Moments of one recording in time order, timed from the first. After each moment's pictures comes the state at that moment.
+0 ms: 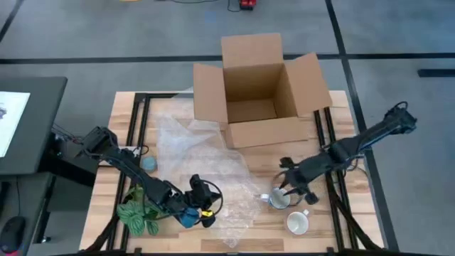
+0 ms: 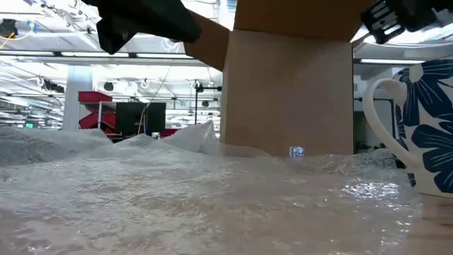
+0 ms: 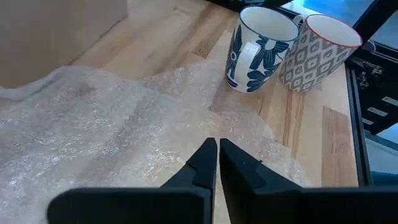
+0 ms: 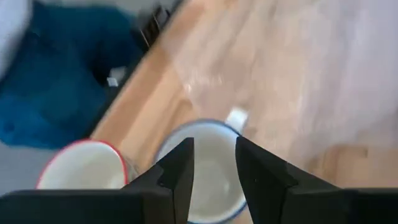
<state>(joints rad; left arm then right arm) -0.64 1.67 1.07 -0.17 -0.77 -0.83 0.44 1.10 0.84 -0.57 -0.07 0.10</state>
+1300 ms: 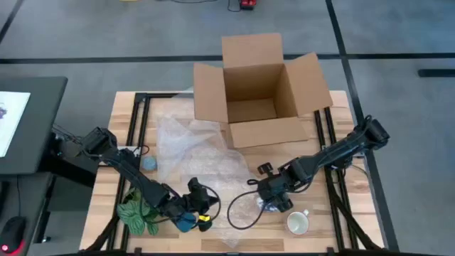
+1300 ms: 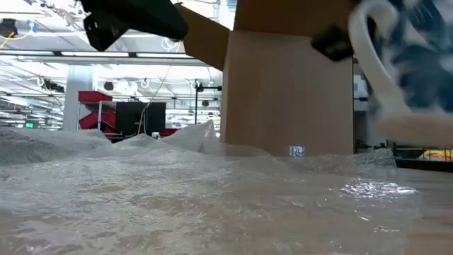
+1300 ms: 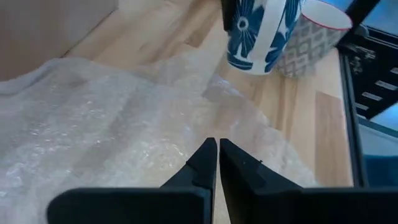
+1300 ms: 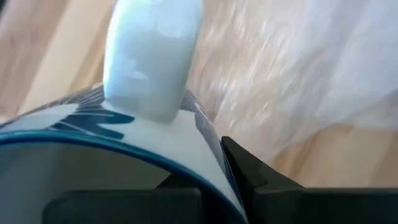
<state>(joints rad) -0.69 1.67 1.07 -0.19 -0.75 -0.84 0.43 1.60 1.22 -0.75 0.06 -0.04</state>
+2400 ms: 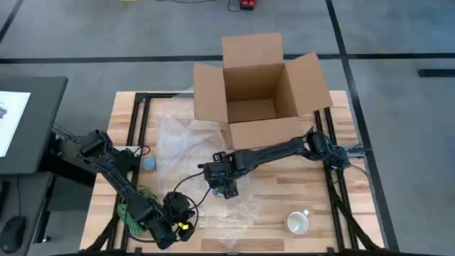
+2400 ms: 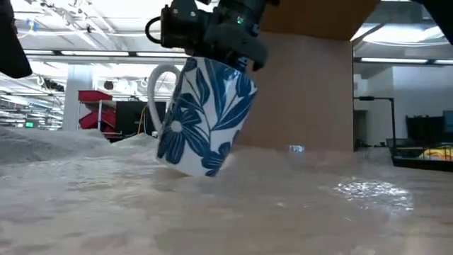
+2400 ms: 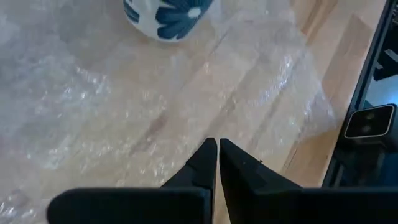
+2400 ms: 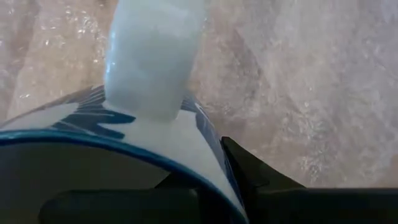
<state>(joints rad) -0.88 1.67 1.07 -0.58 -0.64 -1.49 0.18 2.24 1.89 -0.83 0.07 -0.16</state>
